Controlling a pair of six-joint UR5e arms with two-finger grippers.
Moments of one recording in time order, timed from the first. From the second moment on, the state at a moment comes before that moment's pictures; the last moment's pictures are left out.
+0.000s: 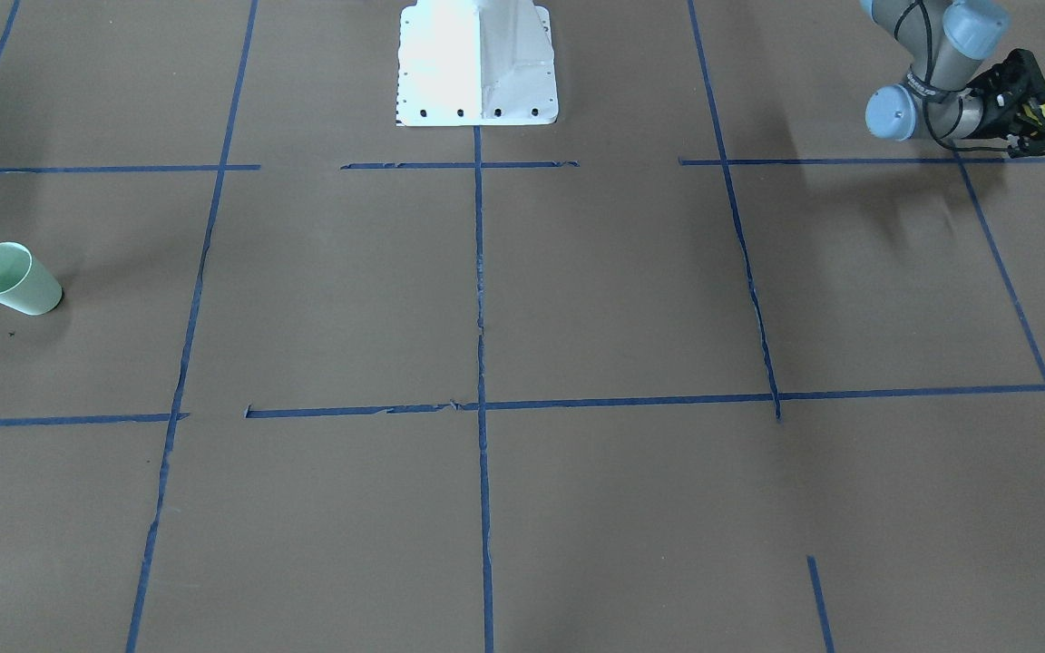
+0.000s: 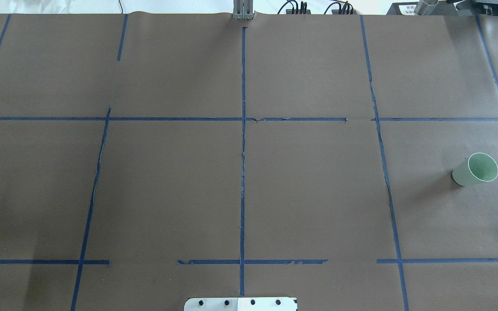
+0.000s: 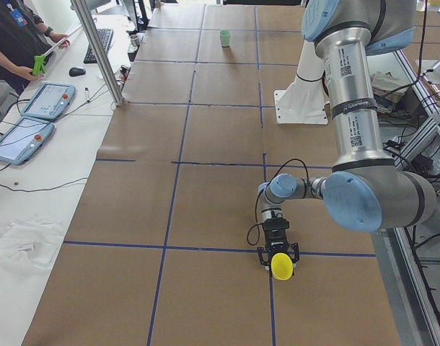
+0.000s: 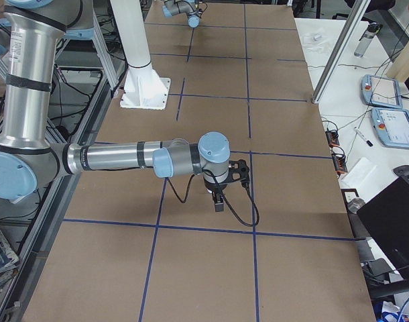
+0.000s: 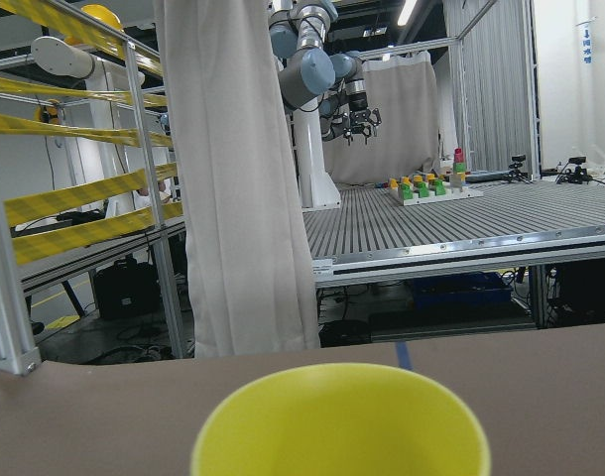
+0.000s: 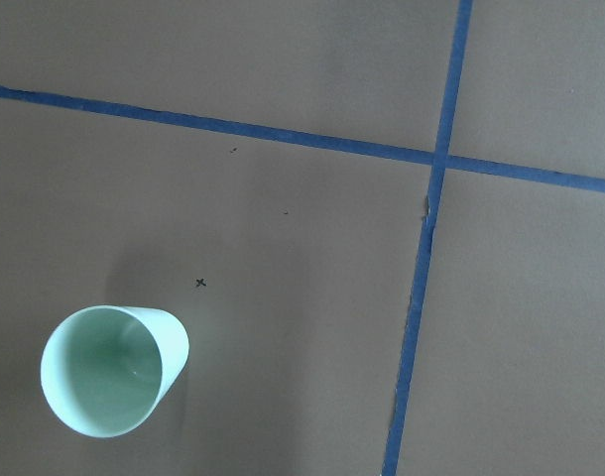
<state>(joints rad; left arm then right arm) -0.40 -1.21 -1.78 -1.11 -1.43 -2.70 1.48 -1.77 1.86 -1.47 2.37 0.03</state>
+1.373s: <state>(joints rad) -1.20 -1.59 -1.74 -1.75 -1.06 -1.35 1.48 -1.76 1.85 -1.47 2.37 0.04</state>
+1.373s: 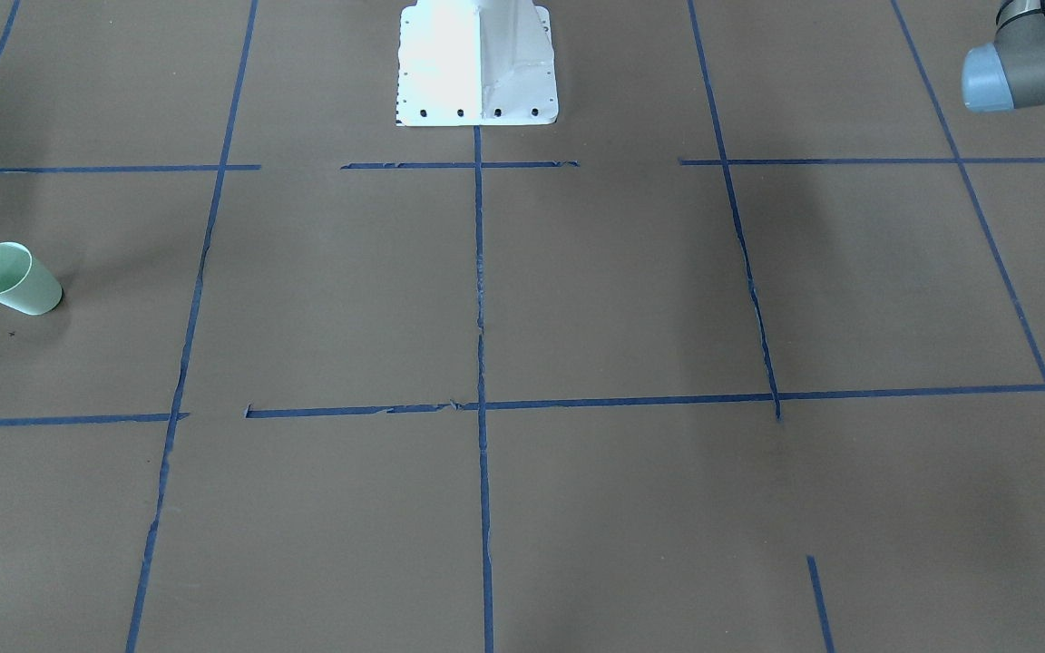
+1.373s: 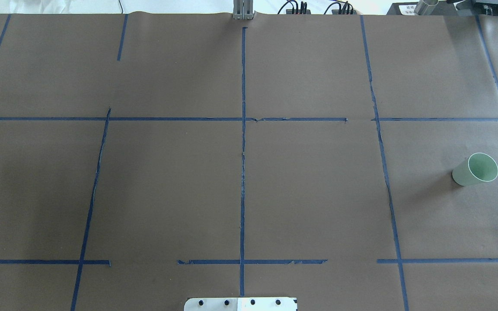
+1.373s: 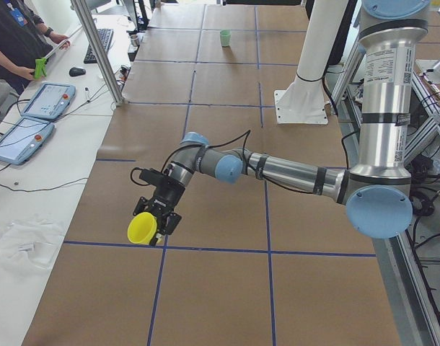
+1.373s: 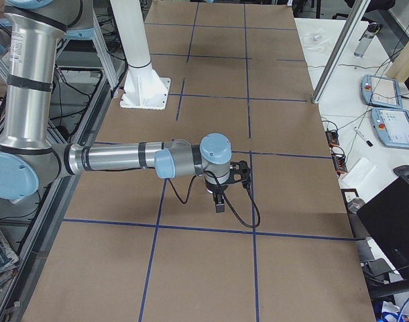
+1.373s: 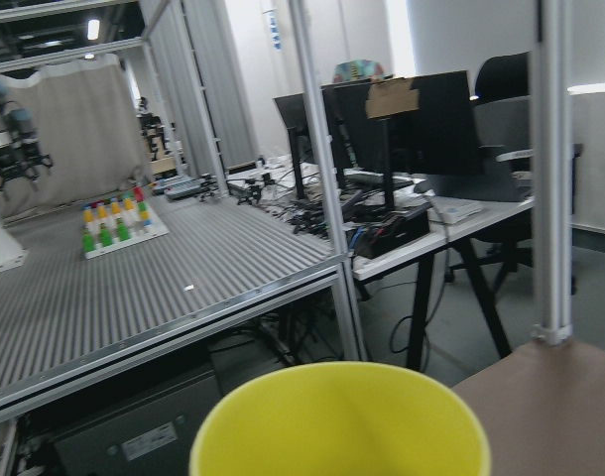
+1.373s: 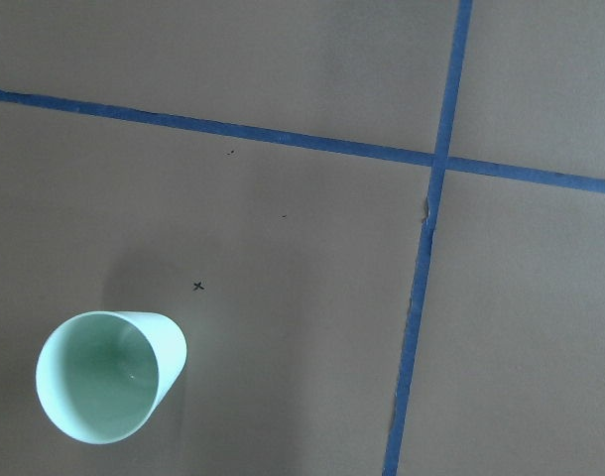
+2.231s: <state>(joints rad) -1.09 -1.92 -1.73 -2.07 -1.22 -1.13 1.46 -1.71 1.85 -1.46 2.38 0.11</state>
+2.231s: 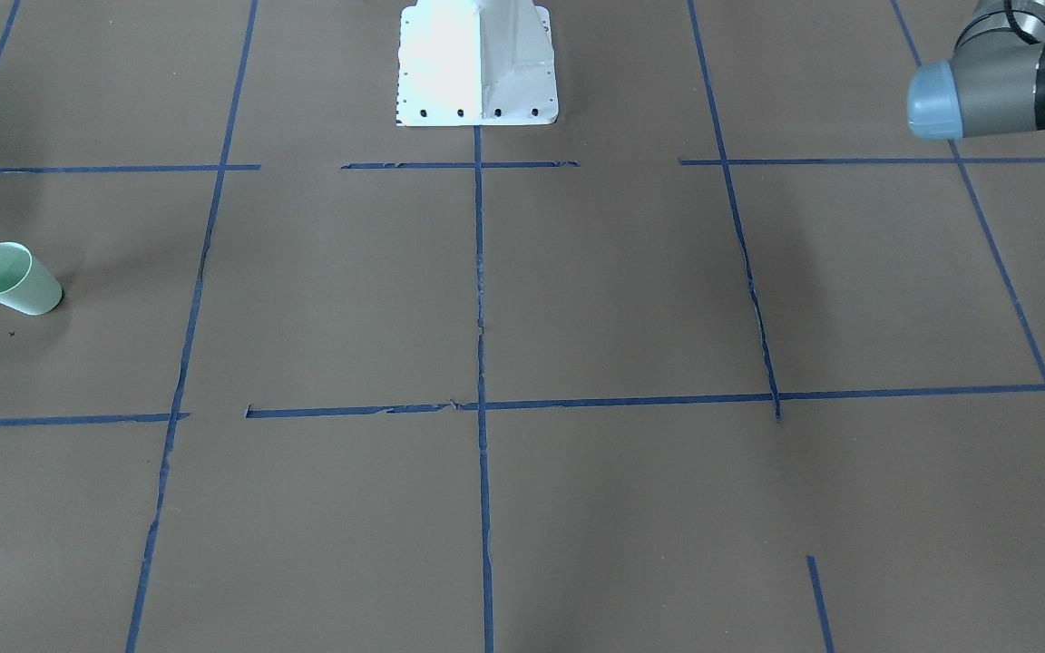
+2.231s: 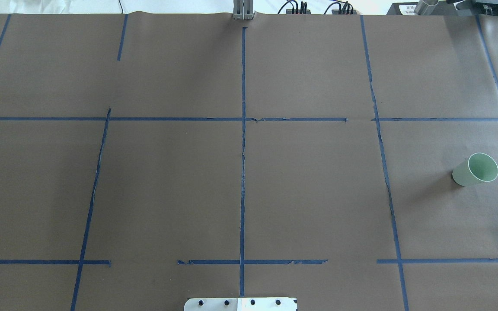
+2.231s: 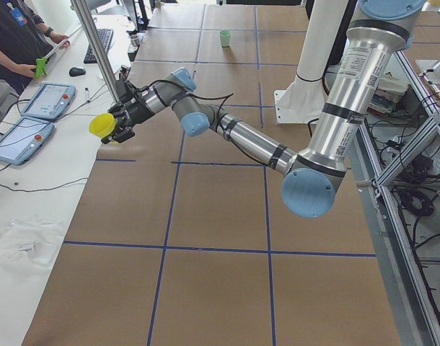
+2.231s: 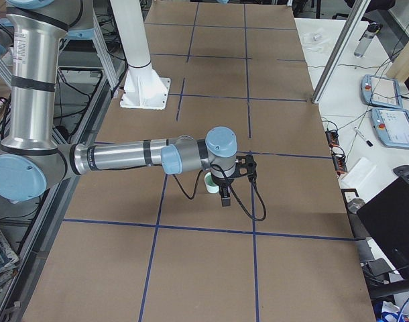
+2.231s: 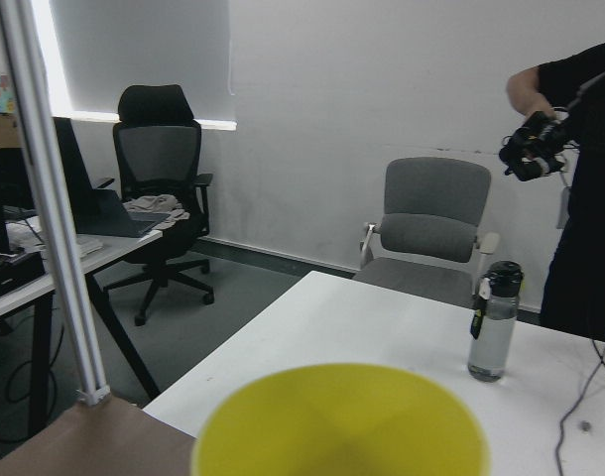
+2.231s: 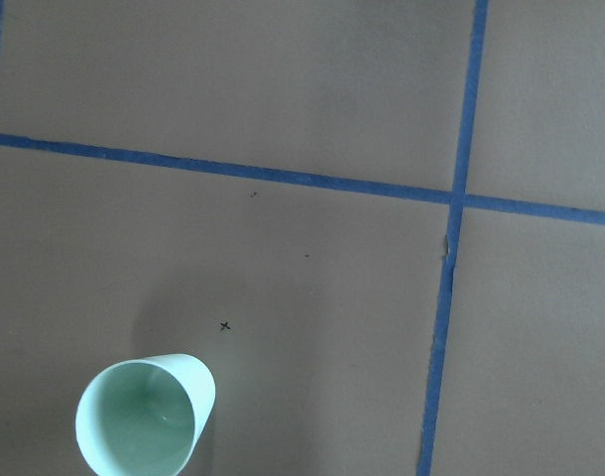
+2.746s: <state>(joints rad) -0.84 -2.07 -1.73 -2.09 -1.14 -1.01 1.39 -1.58 1.85 -1.45 2.38 0.24</state>
